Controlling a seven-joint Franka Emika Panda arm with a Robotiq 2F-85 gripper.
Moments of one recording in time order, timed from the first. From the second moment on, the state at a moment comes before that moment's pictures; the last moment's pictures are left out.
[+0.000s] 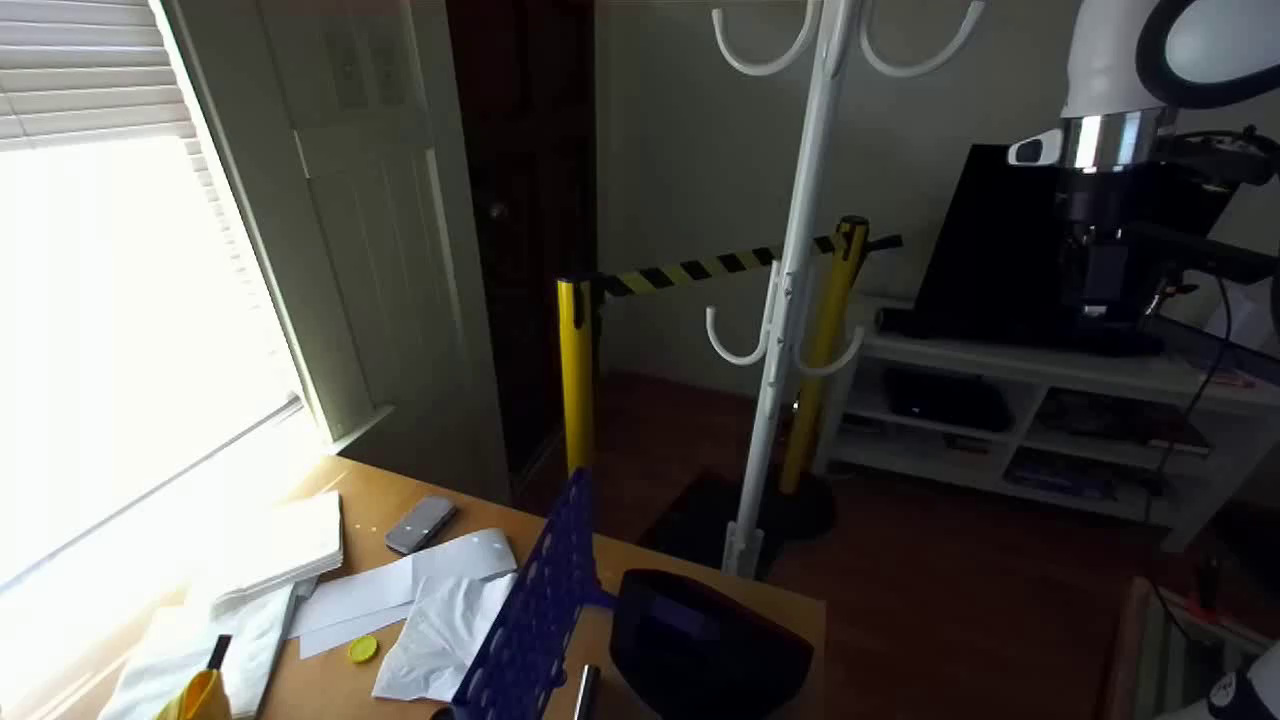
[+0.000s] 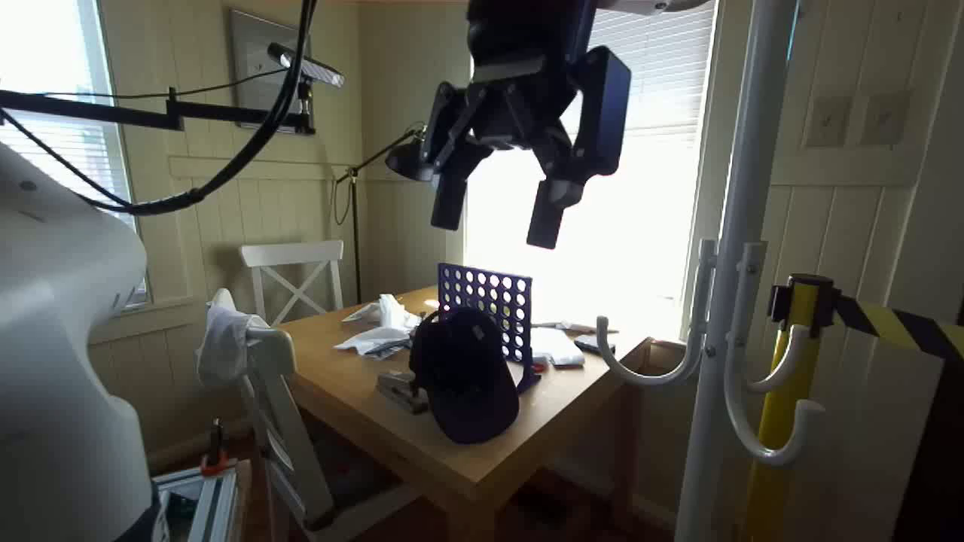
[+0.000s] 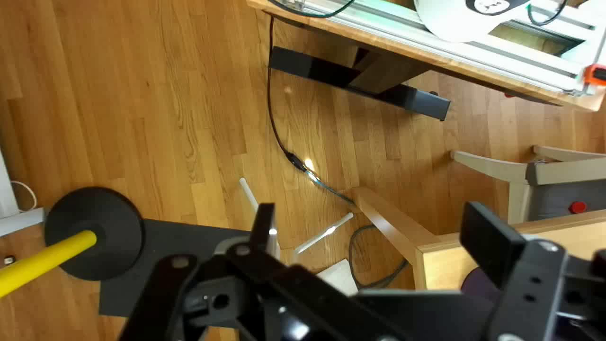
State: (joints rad) arm -0.06 -0.59 -0.23 -2.32 -0.23 1.54 -0.49
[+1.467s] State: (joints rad) arm 0.12 -0.57 -0.19 -2.43 0.30 1.51 -0.62
